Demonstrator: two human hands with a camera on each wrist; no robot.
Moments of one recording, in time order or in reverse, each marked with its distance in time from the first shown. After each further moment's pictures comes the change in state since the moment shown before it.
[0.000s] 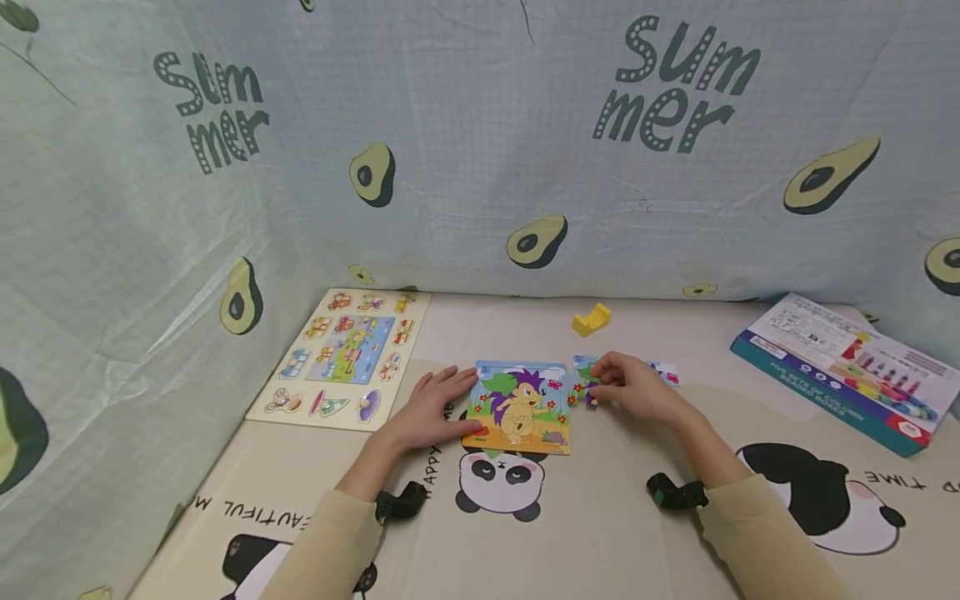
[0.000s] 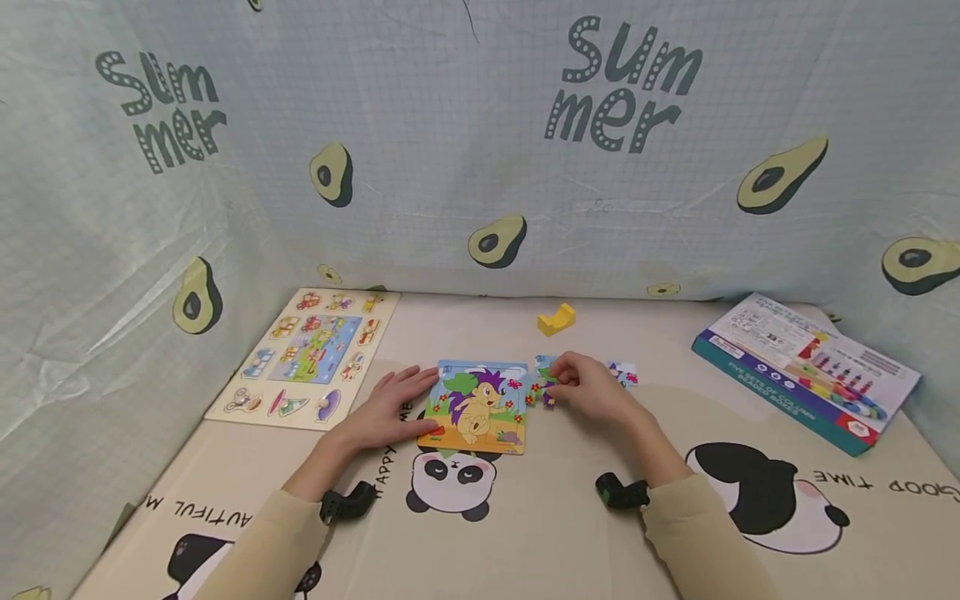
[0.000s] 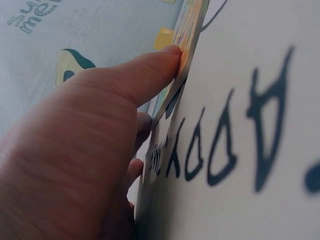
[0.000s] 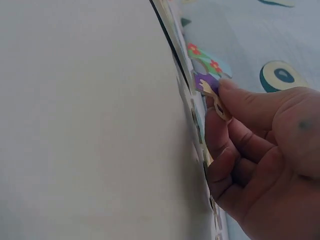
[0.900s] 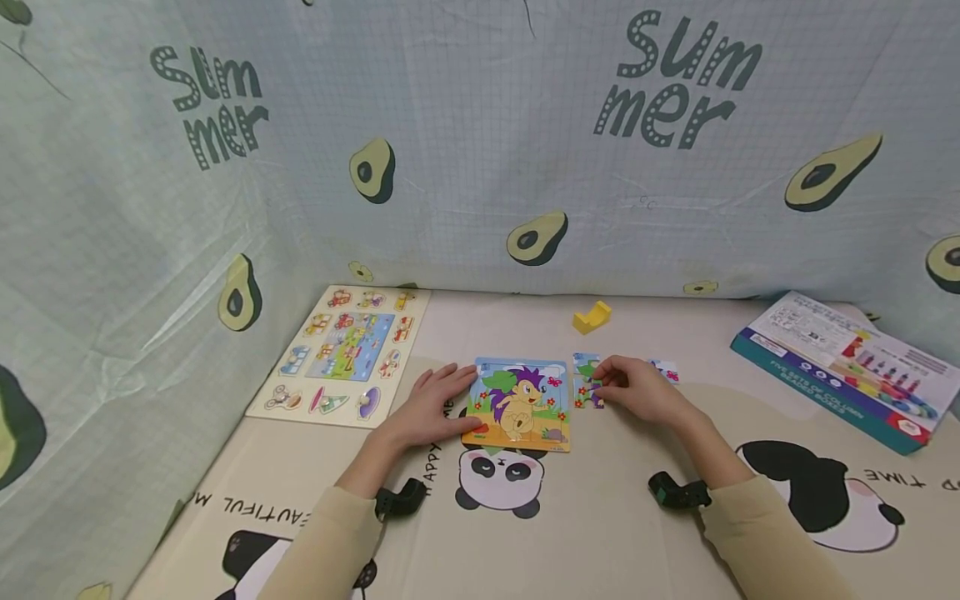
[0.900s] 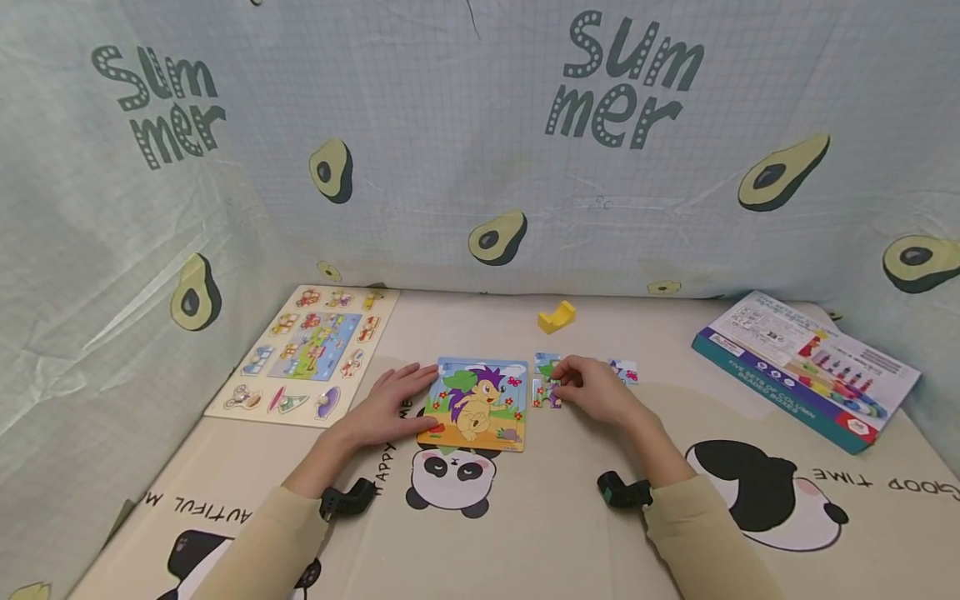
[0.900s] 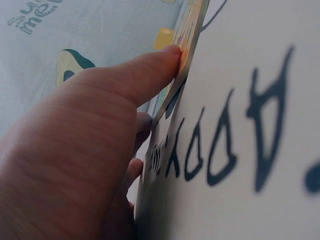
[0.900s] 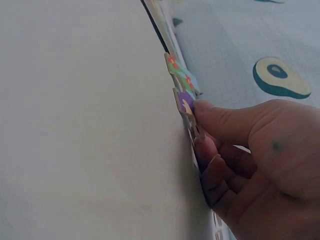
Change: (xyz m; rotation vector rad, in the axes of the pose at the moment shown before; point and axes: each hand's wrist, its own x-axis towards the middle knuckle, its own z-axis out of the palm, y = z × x) left_hand 0.000 0.001 0.000 0.004 0.001 -0.001; right_hand -0.005 0.010 -0.001 -0.101 0.025 -0.079
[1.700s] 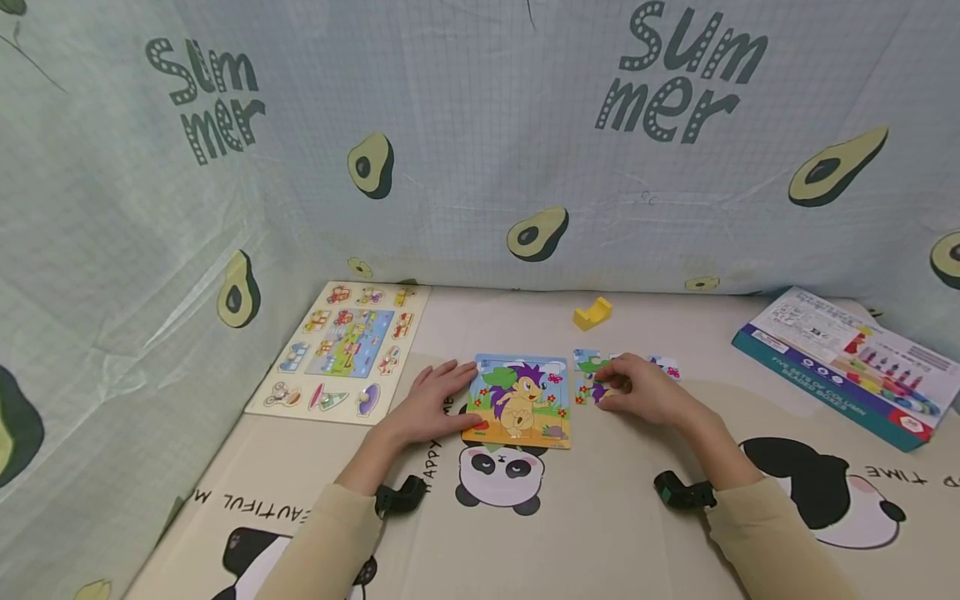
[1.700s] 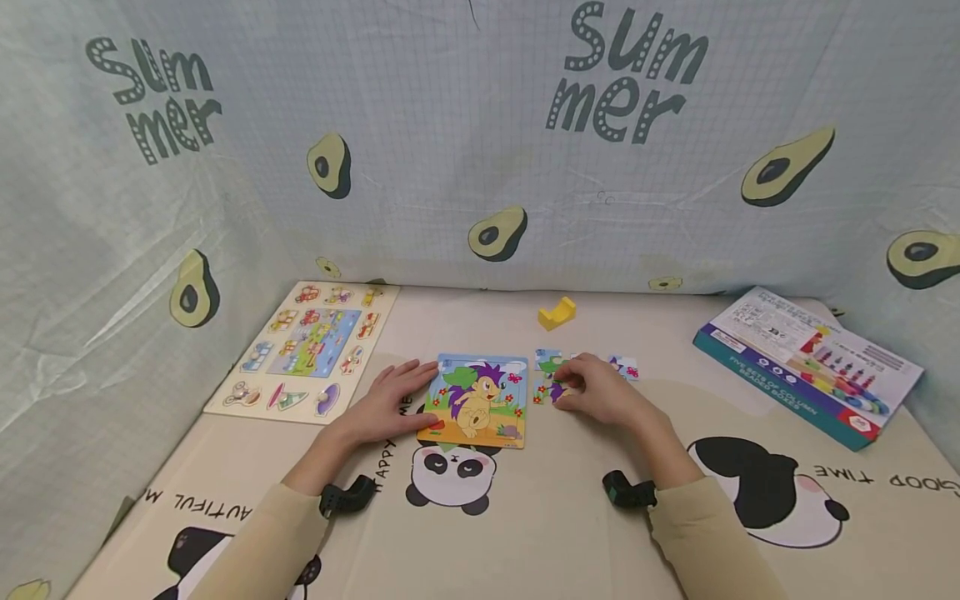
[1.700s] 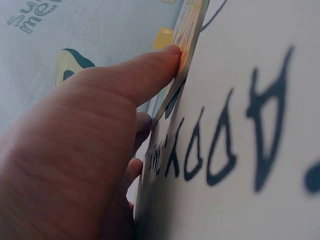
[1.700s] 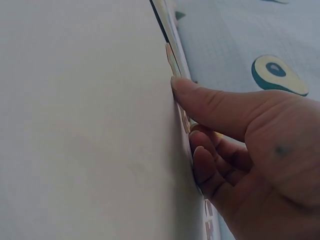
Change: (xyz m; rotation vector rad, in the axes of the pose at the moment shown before) left_hand 0.000 0.001 0.000 0.004 -0.005 -0.004; right_hand -0.006 -0.001 -0.006 -0.090 -0.070 -0.003
